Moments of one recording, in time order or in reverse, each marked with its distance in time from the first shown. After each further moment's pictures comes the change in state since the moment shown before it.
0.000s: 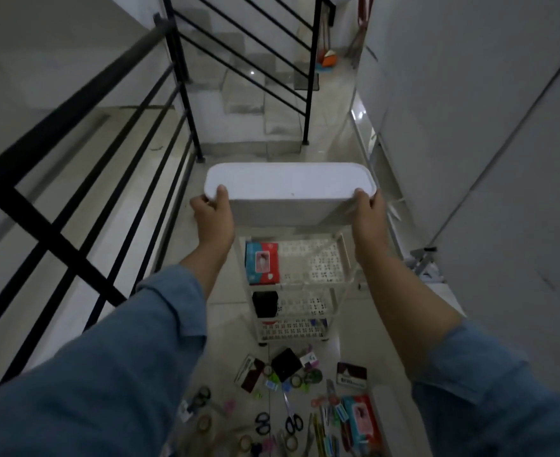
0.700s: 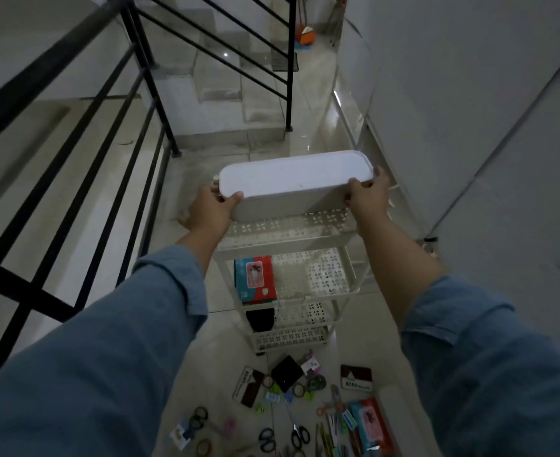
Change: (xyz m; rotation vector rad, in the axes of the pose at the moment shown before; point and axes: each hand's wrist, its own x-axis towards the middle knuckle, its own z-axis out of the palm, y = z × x) left_hand 0.112 -0.025 0.056 0.497 -0.174 0.097; right_hand 0.120 0.040 0.040 -0.186 0.114 0.082
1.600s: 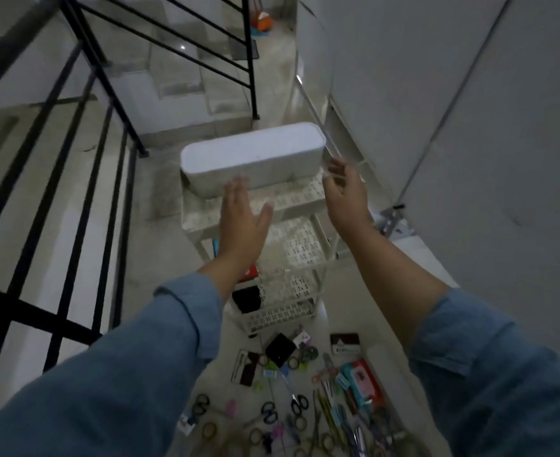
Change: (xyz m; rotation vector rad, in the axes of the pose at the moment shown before) left_hand -0.101 0.005 0.044 0.023 -0.115 0.524; right_hand -0.085 0.005 -0.053 -0.079 -0.047 -0.262
